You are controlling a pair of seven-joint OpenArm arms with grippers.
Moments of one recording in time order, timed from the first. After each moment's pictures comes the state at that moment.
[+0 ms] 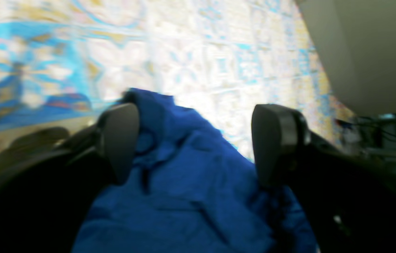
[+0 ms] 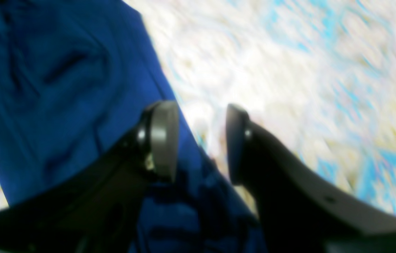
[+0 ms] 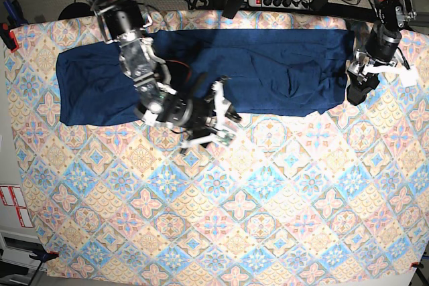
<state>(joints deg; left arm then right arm) 33.2 -19.0 -24.5 102.0 -70.7 -1.9 27.9 5.6 3.6 -20.0 86.6 -0.5 41.1 -37.0</state>
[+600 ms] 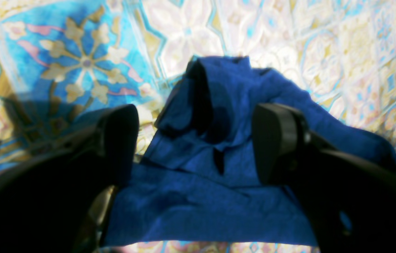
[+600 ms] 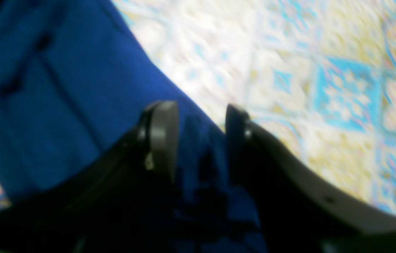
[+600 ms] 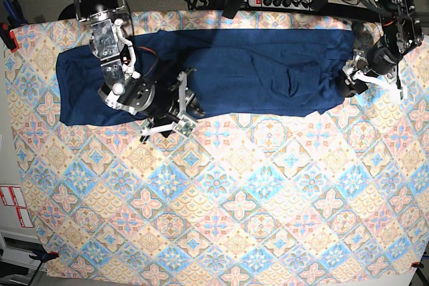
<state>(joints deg) 21.6 -21.5 -23.9 93.6 -50.8 -2.4 48.1 -1.9 9.2 -12.7 94.9 -0.4 41.5 -37.1</state>
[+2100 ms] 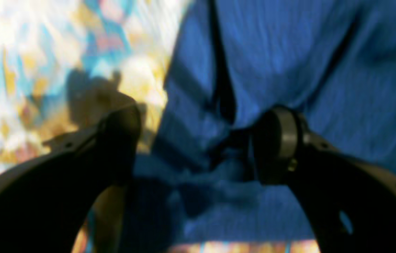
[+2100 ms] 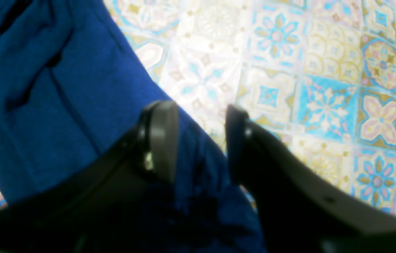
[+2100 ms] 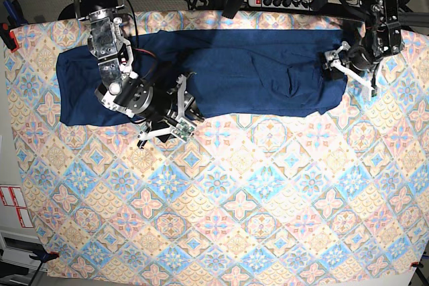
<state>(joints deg) 18.3 -20.5 -13.9 82.7 -34.6 -3.7 47.3 -1.9 9.5 -11.6 98.1 -0.5 41.5 -37.2</state>
